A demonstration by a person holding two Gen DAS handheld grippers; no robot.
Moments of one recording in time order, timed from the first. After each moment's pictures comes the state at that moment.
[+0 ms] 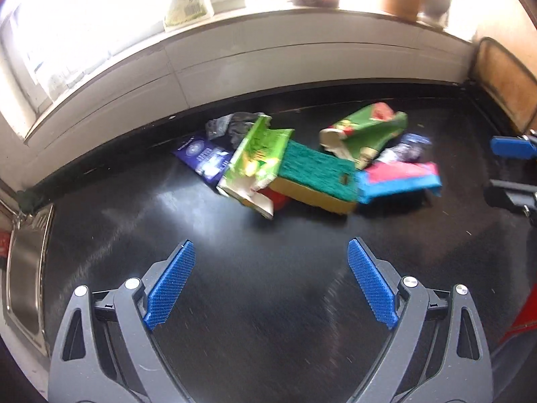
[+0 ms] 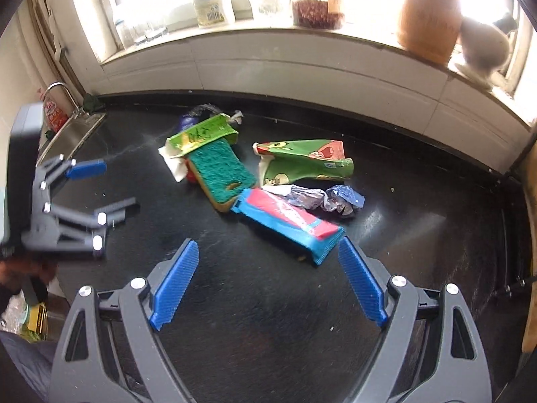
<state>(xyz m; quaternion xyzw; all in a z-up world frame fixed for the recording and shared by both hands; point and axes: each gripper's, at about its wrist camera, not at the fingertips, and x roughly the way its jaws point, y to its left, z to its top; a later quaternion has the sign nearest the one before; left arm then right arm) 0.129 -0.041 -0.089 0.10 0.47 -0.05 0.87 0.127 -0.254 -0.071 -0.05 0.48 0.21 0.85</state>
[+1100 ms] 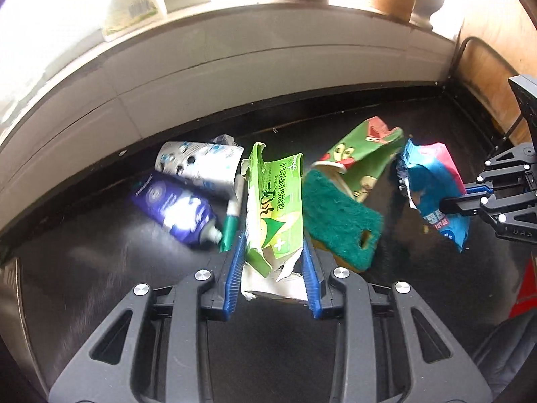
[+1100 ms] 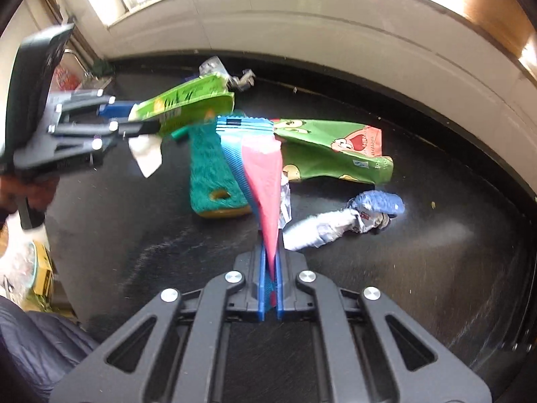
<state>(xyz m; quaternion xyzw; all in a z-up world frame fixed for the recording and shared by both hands) 0.198 -0.031 -0.091 0.10 0.48 -0.16 0.86 0.174 -0.243 -0.116 -0.07 0.54 0.27 0.79</state>
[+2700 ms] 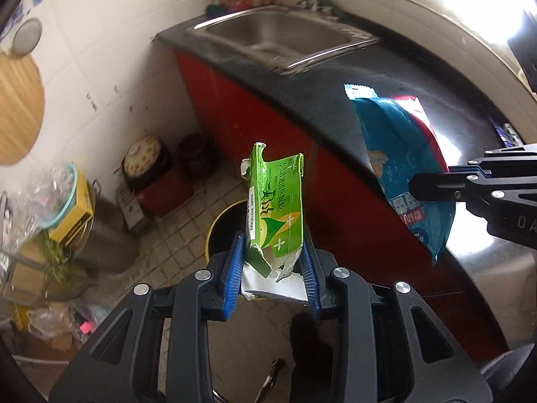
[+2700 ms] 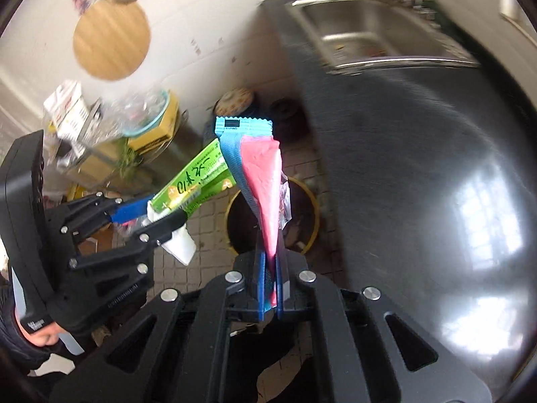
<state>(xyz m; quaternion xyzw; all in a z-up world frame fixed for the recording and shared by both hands) -0.275 0.261 -0.108 -0.20 0.47 0.38 0.77 -0.137 0.223 -0.096 -0.27 0.48 0.63 0.55</state>
